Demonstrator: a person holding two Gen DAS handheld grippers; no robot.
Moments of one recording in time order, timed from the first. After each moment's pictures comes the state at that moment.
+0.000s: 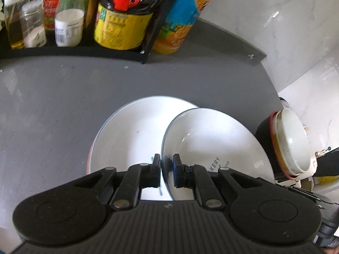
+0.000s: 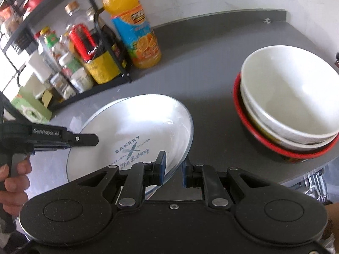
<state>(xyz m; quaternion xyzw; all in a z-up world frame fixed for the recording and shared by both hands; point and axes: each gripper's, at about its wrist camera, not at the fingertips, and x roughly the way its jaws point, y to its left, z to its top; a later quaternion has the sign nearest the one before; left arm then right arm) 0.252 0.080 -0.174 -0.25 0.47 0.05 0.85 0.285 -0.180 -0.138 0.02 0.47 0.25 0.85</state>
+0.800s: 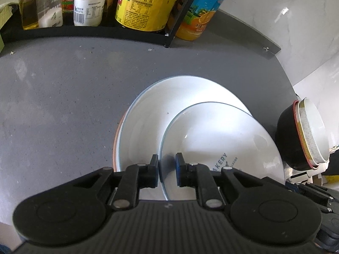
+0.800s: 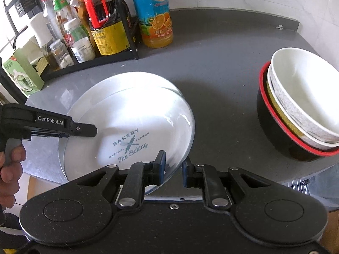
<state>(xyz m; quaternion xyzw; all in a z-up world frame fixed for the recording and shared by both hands) 0.235 0.092 -0.204 -0.24 0.48 0.07 0.84 0.266 -0.140 -0.155 -0.07 0.48 0.24 0.84</state>
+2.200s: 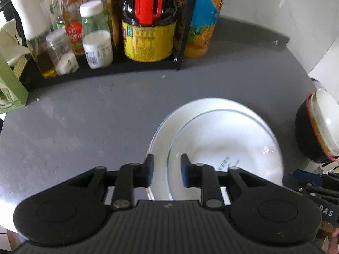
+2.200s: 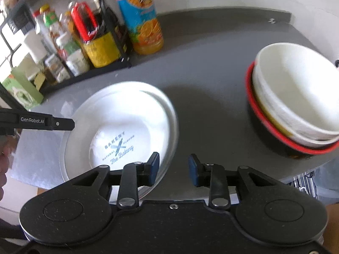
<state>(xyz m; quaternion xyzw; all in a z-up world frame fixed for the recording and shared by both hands) 0.244 0.086 -0.158 -0.12 0.49 0.12 0.86 0.280 -0.165 -0.142 -0.02 0.48 0.24 0.85</state>
